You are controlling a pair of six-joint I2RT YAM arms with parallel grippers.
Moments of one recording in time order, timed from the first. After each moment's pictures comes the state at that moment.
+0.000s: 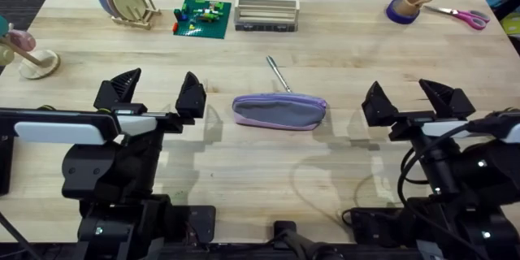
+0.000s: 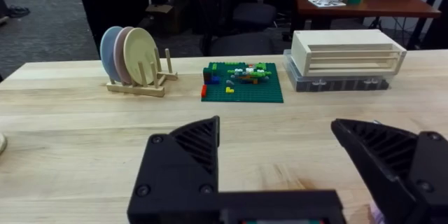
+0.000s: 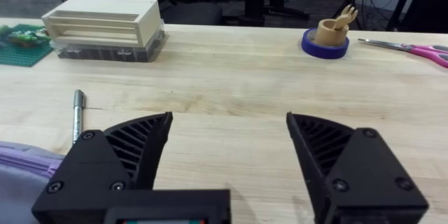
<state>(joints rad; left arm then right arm) 0.00 0.00 0.01 -0.02 0.01 0.00 0.00 0.00 0.01 -0.10 -0.04 0.00</state>
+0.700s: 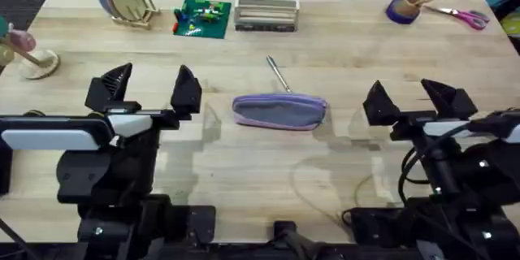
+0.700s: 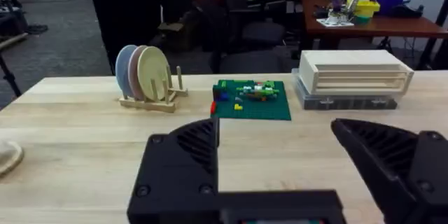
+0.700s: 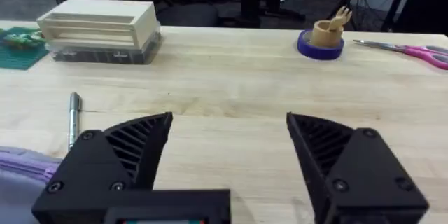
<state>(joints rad) 0.00 0.00 0.01 0.05 -0.03 0.00 0.00 0.00 0.01 -0.09 -0.02 0.00</state>
